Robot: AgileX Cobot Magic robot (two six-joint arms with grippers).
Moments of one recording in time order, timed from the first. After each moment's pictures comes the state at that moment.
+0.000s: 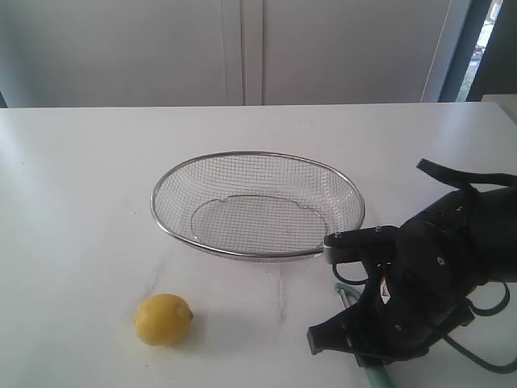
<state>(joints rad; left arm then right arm) -0.07 0.01 0.02 -0.15 0.42 0.15 0.63 1.60 -0.69 -0.02 0.58 0.42</state>
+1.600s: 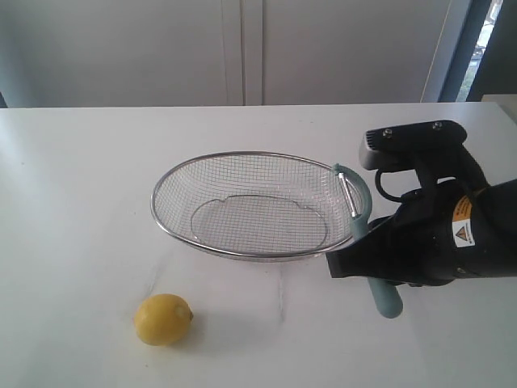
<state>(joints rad) -0.07 0.01 0.02 -0.15 0.42 0.15 0.63 1.16 -0.69 -0.16 0.52 0.42</state>
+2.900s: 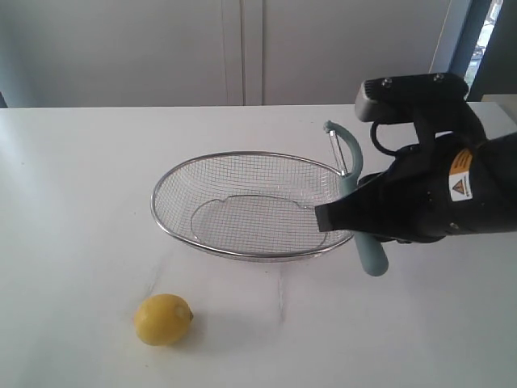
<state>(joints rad) -0.07 0.01 0.02 -0.15 0.42 0.15 0.63 1.16 -0.80 -0.17 0.54 0.42</state>
